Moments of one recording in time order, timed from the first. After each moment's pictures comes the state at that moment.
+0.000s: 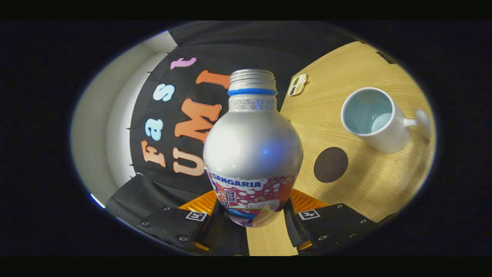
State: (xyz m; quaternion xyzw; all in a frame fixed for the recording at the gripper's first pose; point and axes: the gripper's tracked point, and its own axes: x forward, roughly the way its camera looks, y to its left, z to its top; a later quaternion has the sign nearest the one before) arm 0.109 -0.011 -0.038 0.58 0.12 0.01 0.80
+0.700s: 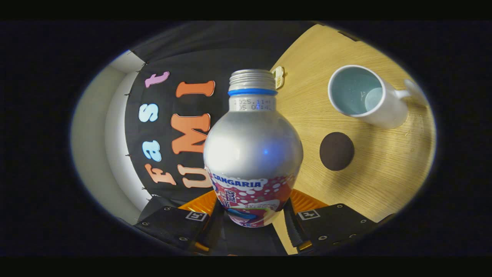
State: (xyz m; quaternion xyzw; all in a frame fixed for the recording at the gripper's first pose) arm 0.120 -0.015 -0.023 0.68 0.12 -0.01 0.72
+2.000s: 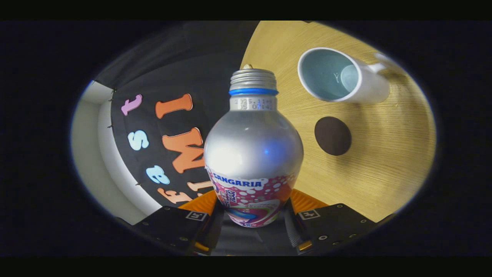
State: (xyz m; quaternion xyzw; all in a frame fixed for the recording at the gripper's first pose) arm 0.130 -0.022 -0.012 0.78 0.14 -0.03 0.61
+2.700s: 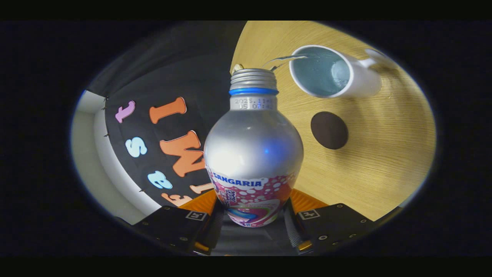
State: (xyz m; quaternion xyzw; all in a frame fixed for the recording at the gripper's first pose) arm 0.131 -0.026 -0.008 0.80 0.15 -0.04 0.58
